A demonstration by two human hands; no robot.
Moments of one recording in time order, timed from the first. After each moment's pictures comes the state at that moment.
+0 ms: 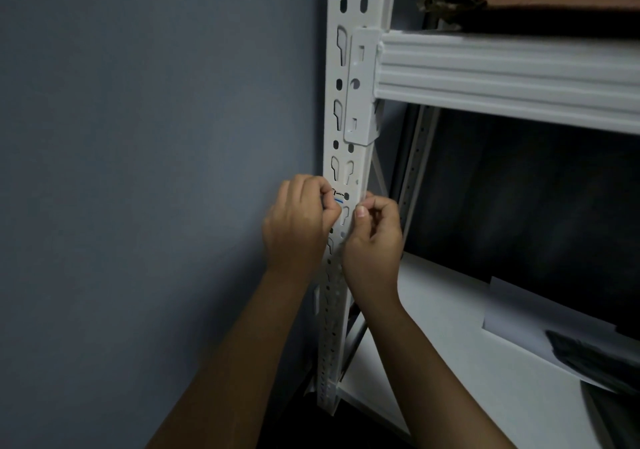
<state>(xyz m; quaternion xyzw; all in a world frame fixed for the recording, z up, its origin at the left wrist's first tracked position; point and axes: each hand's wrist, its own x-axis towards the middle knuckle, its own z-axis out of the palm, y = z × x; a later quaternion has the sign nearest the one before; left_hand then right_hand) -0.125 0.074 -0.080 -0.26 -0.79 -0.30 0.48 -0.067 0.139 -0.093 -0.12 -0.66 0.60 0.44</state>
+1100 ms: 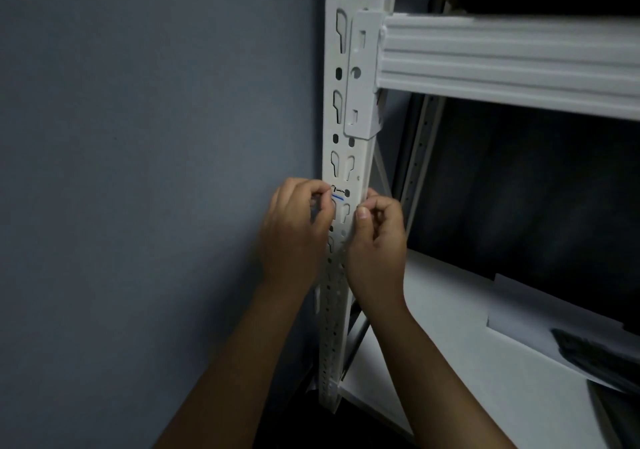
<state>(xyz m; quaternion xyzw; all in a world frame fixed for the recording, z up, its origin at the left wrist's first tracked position) -0.120 0.070 -0.088 -0.26 -0.77 -0.45 0.38 -0.066 0.143 -0.100 -0.09 -0.65 0.62 0.42</state>
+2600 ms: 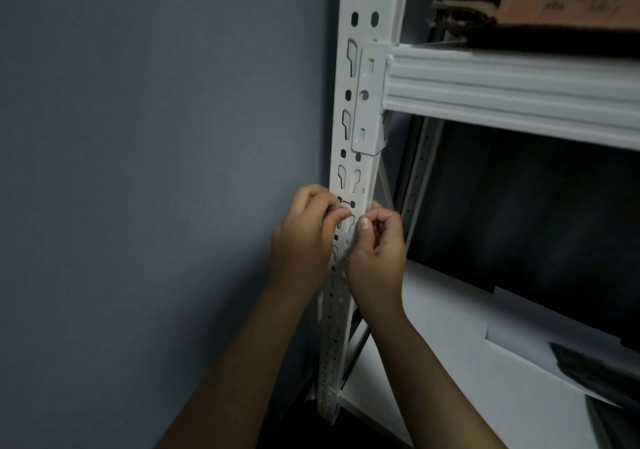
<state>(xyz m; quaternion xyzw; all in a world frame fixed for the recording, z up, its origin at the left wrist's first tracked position) -0.114 0.067 -0.084 -0.30 -0.76 -0.50 0.29 -0.065 0.139 -0.097 -0.12 -0.66 0.61 0.42</state>
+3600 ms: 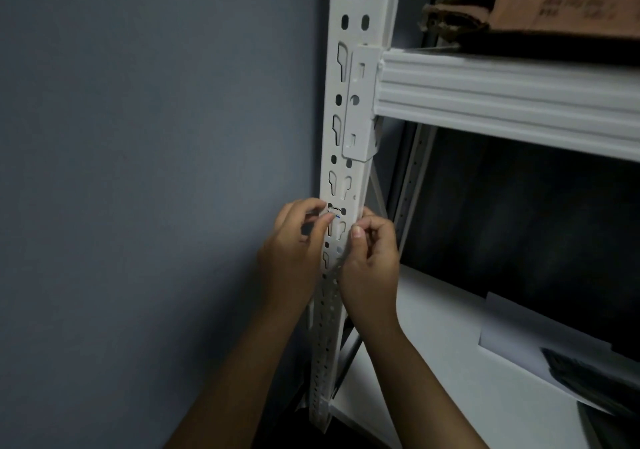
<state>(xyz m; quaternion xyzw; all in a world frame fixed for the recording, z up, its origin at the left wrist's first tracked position) -0.113 0.071 -0.094 -0.23 -0.74 -0.58 0.25 -0.066 0.145 -0.103 -0.12 -0.66 0.61 0.41</state>
